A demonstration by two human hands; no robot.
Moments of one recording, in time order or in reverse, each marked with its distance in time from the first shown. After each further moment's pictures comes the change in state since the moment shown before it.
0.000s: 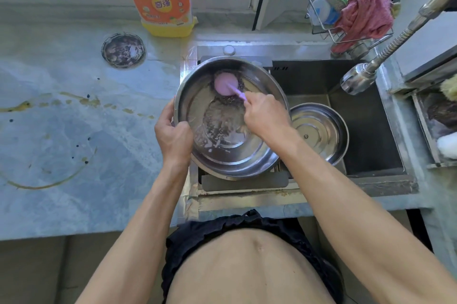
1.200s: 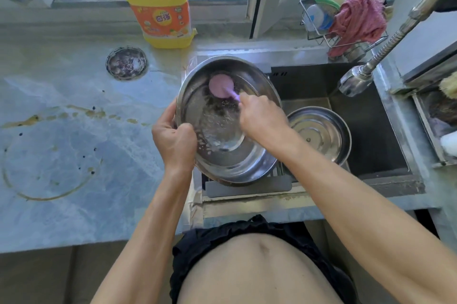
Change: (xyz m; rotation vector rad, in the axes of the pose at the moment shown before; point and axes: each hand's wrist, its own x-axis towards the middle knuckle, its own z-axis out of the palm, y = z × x) left_hand -0.019 0.041 0.004 -0.057 0.009 0.039; right_hand -0.007 -0.018 -0.016 -0.056 0.009 -0.052
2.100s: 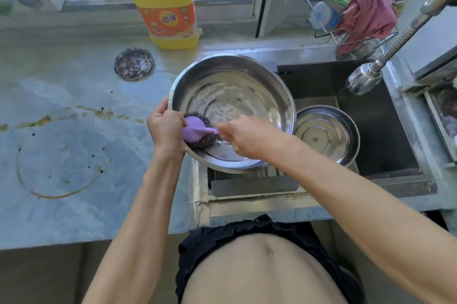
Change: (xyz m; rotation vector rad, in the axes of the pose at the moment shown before) left_hand 0.053 -0.008 -0.015 -0.062 0.039 -0.220; right_hand -0.017 -0.021 0.003 -0.160 -0.281 -0.397
